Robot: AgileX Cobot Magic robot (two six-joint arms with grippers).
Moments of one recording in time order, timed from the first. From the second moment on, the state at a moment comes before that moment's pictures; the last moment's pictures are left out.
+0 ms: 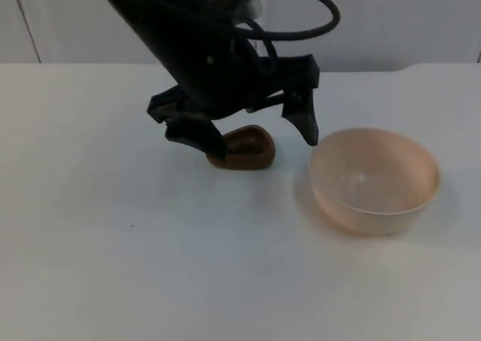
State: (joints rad) right arm 0.05 0.00 -0.52 0.06 1.08 -0.06; left arm -0.52 1.96 -1.34 -0.48 0.68 0.00
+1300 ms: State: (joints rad) right arm 0.05 0.00 -0.52 0.06 1.08 -0.06; left arm -0.60 2.20 -1.51 -0.32 0.59 -0.18
